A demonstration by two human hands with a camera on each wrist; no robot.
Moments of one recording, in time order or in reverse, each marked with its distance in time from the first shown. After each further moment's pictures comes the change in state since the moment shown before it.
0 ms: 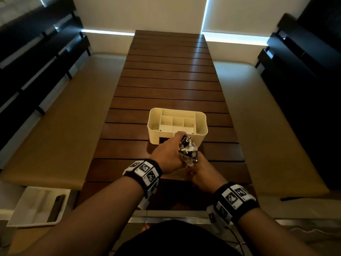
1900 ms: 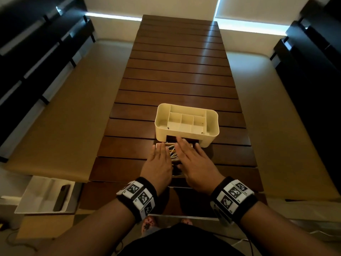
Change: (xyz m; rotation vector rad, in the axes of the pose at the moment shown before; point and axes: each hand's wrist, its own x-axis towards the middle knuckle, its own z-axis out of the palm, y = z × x) left_hand -0.030 -0.053 0.009 0.916 -0.239 -0.162; right_hand 0.031 -0.052 0.001 -0.641 -0.155 -0.273
